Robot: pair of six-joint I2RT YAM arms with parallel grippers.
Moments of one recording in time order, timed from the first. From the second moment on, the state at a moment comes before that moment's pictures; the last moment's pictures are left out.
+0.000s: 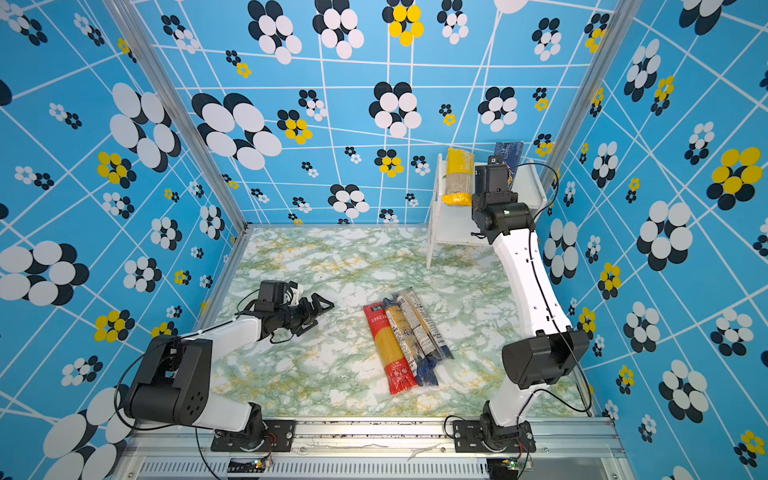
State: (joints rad) left arm -0.12 1.48 0.63 -0.03 0.61 -0.75; right arm 0.16 1.71 2.02 -0.84 0.59 -0.01
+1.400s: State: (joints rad) left arm -0.09 1.51 0.64 -0.03 0.64 -0.74; right arm 0.16 1.96 2.45 -1.19 0.53 0.07
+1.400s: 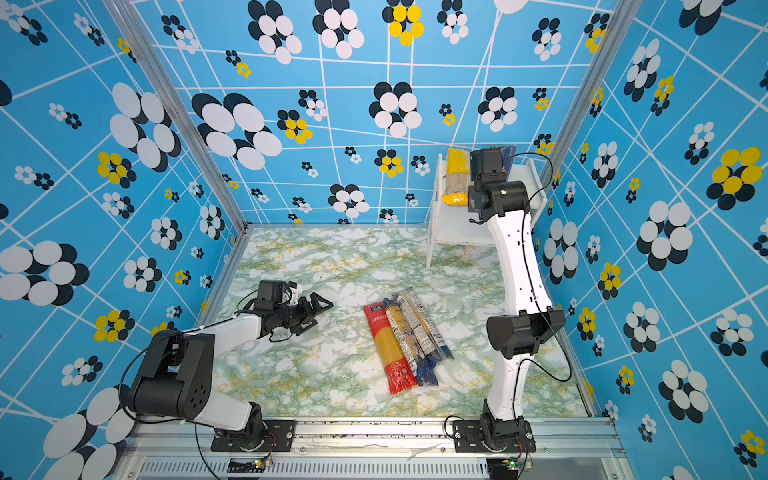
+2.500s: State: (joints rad) left arm -0.07 1.51 0.64 -0.02 0.66 -0.74; right arm 0.16 1.59 1.75 -0.63 0.45 0.18
